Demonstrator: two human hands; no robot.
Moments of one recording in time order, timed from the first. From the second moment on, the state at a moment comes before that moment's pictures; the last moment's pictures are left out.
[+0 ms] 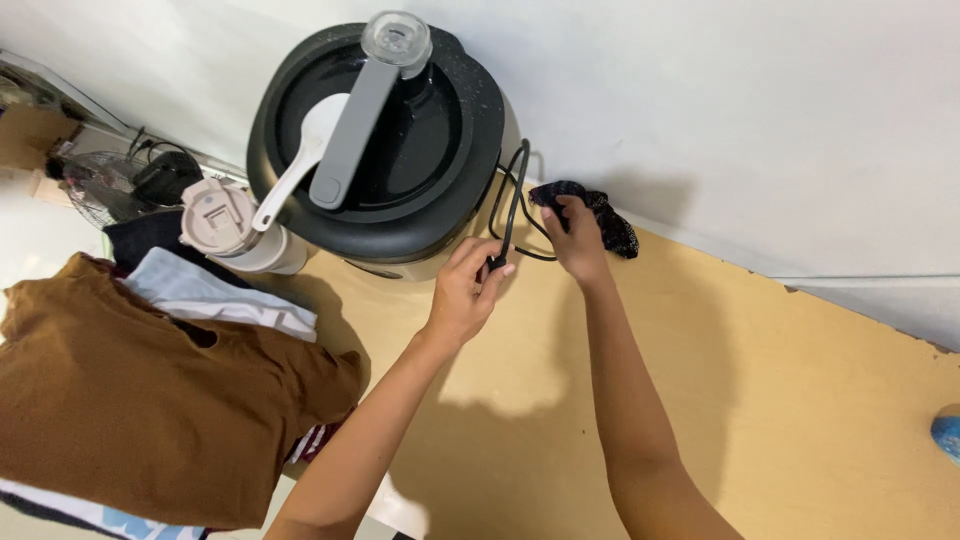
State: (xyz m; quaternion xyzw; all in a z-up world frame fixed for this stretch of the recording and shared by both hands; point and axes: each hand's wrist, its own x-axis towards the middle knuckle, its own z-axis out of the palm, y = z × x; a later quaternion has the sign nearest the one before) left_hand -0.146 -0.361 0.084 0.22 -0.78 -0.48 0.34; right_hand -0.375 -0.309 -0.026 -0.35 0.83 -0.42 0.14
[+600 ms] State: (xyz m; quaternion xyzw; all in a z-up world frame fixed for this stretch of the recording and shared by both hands) left_hand -0.093 -0.367 0.078 0.21 -0.80 -0.41 0.38; right_hand -0.372 -0.290 -0.054 -0.40 0.89 -0.19 0.06
